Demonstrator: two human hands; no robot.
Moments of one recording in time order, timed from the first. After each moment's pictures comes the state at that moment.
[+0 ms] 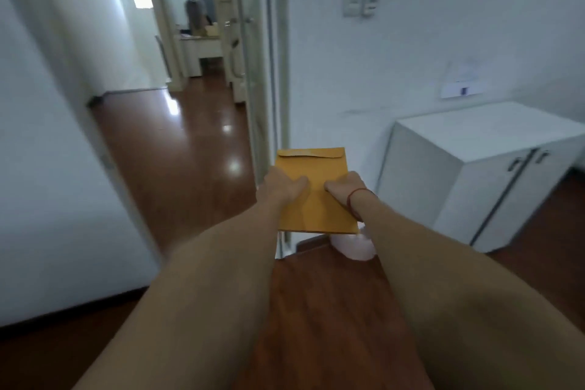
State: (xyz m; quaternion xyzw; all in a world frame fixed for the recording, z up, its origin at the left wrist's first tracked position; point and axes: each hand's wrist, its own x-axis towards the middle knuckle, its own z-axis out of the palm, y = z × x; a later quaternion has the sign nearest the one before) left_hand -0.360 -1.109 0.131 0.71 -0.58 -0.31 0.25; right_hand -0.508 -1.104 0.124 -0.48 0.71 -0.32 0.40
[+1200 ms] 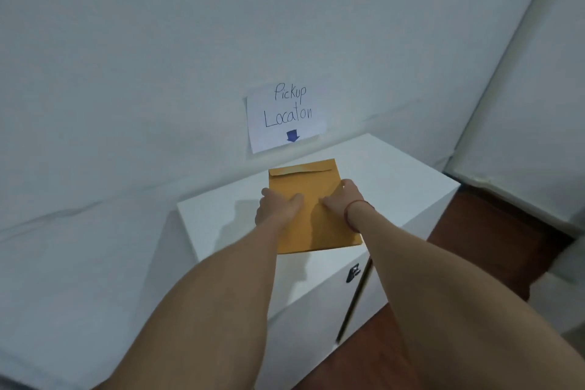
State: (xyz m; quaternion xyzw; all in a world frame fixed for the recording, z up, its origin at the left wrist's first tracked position) left_hand -1.139 -1.620 0.085 0.68 -0.57 -0.40 0.22; right_hand -1.273 -1.587 0.101 -0.39 0.80 -0.30 0.33
